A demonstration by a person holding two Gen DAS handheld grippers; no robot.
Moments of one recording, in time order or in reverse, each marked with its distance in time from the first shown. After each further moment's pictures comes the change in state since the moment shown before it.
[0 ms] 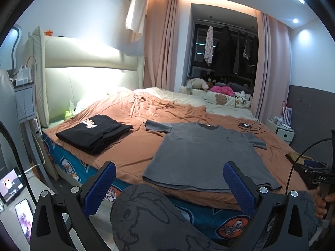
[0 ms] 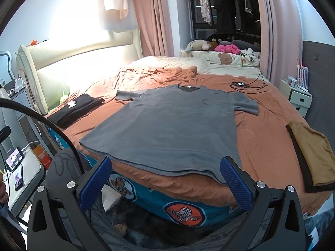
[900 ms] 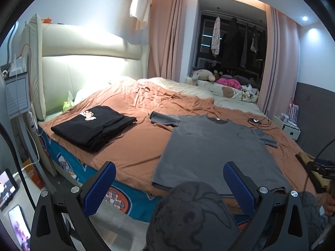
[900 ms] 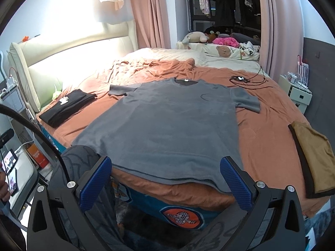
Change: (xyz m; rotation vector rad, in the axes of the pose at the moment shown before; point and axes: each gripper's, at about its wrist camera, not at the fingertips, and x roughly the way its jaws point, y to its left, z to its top) left arm 0.075 0.033 0.008 -0.018 0.064 0.019; right arm 0.039 0.003 0.029 -0.005 0.061 -0.038
